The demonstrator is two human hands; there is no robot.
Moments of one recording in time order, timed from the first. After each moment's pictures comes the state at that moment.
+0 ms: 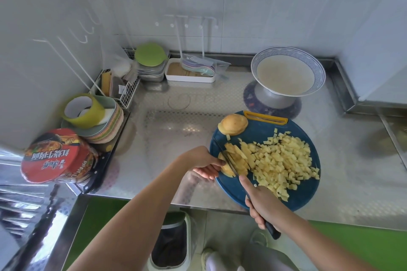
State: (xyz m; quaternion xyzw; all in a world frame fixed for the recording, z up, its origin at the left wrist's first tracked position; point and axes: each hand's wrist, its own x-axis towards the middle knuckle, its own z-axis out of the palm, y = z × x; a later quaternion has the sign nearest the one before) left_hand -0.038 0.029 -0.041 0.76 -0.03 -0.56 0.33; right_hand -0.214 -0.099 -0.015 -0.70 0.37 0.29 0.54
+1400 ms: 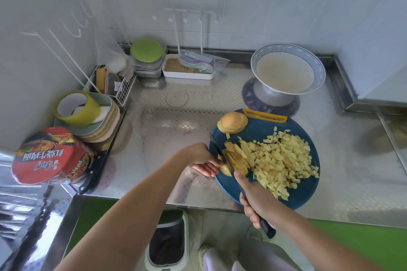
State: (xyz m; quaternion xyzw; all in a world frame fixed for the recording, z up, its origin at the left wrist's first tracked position) left_hand -0.029 0.028 -0.040 0.73 -0.02 -0.59 0.35; right_hand -0.197 -0.086 -0.002 -0.63 0.42 0.35 0.55
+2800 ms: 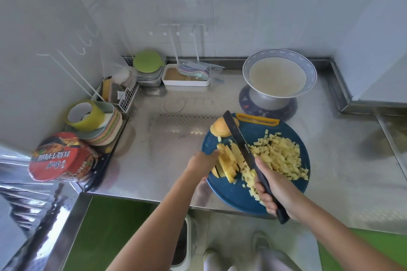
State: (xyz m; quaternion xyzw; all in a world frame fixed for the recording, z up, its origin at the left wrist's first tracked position) left_hand -0.089 -0.010 -0.017 0.86 0.09 -0.37 0.33; right_hand -0.225 -0.162 0.023 -0.62 0.31 0.24 0.68
